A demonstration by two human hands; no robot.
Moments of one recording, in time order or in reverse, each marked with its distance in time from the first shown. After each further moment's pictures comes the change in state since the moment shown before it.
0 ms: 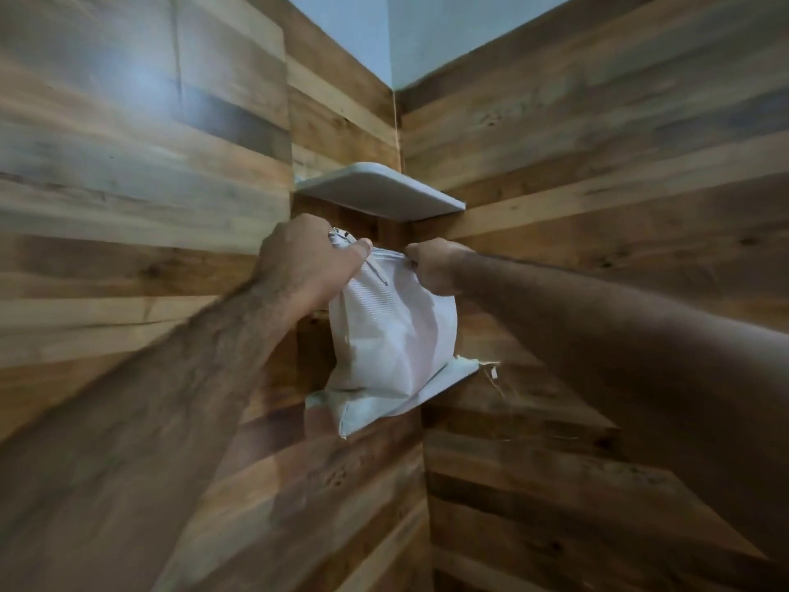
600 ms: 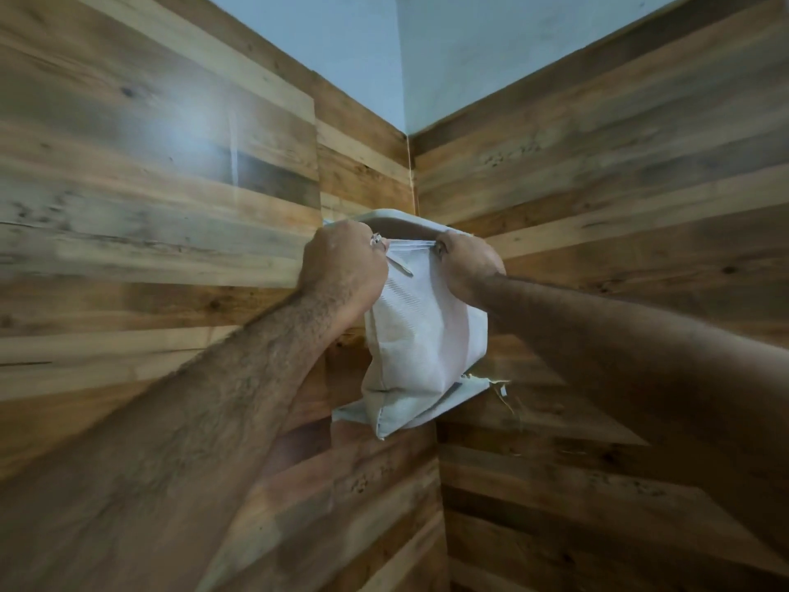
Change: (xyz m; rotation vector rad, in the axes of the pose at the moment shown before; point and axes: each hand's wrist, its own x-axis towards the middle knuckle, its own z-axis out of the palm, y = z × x) left_hand -0.030 0.055 -0.054 -0.010 0.086 0.071; right_hand -0.038 -0.003 -0.044 0.300 0.462 0.141
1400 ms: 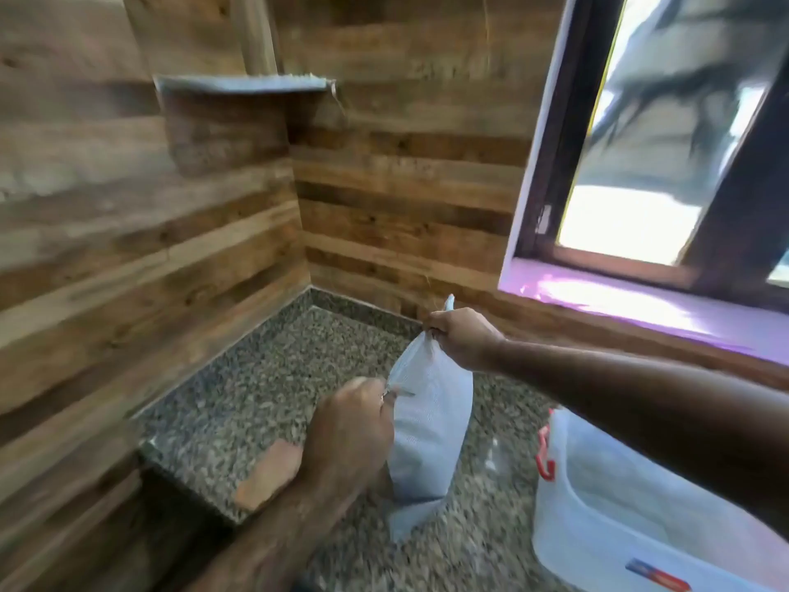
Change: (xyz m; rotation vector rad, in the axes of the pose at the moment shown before) left_hand -0.601 0.148 0.001 -0.134 -0.686 -0.085; right_hand -0.587 0.200 -0.174 -0.115 -0.926 0.179
